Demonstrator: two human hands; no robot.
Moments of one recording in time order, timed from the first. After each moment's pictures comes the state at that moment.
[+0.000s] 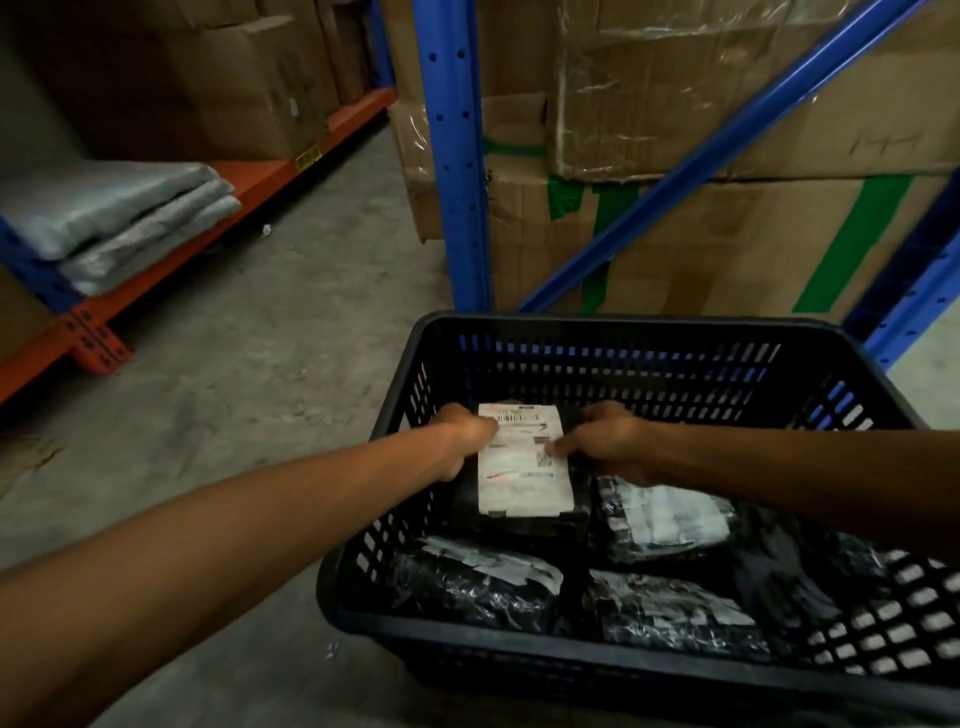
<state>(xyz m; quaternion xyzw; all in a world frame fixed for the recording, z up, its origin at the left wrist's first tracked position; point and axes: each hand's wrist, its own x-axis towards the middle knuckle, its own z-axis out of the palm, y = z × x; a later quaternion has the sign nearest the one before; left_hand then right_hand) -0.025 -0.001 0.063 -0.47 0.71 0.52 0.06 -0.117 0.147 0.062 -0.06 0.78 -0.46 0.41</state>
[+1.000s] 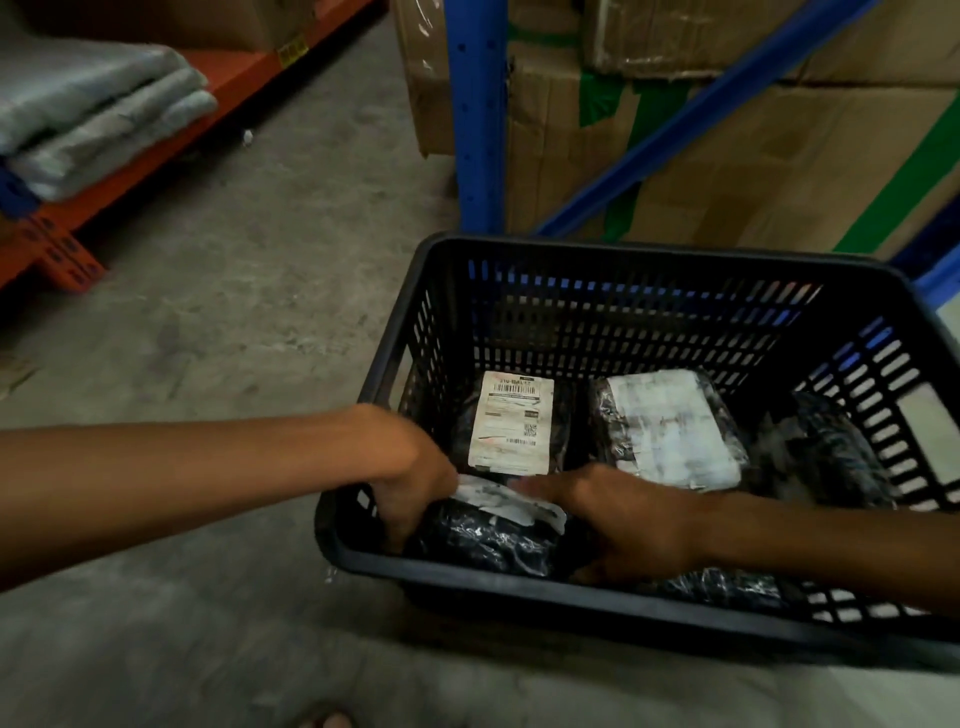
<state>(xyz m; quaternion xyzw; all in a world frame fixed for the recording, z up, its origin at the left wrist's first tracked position) 0.056 0.014 0.107 0.03 0.84 -0.09 0.53 -0.037 0.200 0.056 -0.64 0.71 -0.07 0.26</state>
